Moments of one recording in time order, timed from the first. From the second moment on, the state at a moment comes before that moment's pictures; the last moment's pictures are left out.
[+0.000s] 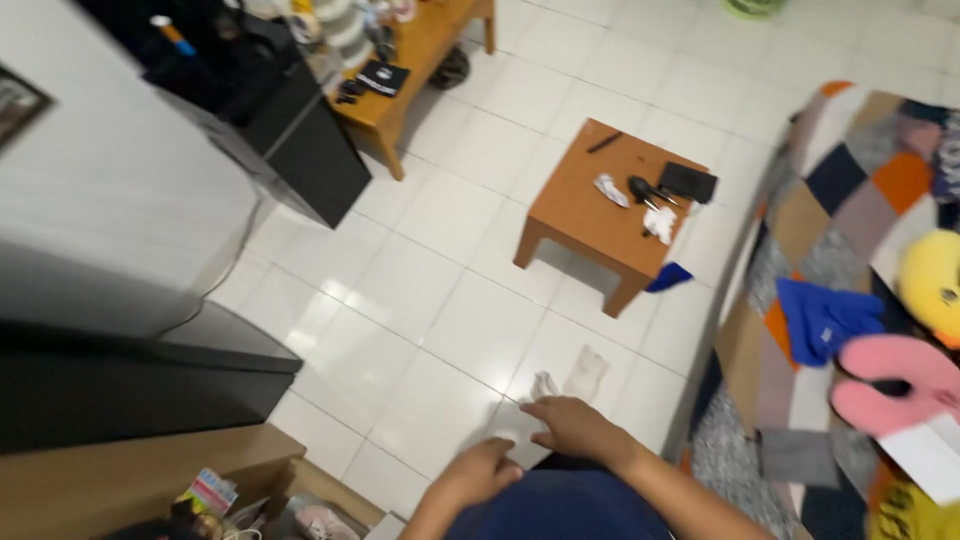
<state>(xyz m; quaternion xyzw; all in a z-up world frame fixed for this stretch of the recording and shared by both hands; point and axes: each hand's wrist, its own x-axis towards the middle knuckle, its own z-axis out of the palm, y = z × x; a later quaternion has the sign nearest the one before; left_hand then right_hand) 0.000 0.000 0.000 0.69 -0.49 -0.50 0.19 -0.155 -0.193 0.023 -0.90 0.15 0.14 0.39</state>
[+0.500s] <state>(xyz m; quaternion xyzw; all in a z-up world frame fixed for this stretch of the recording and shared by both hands) 0.019 -0.136 -0.028 0.70 -0.52 -0.40 0.28 -0.175 -0.296 0.007 -0.89 0.23 0.14 0.38</state>
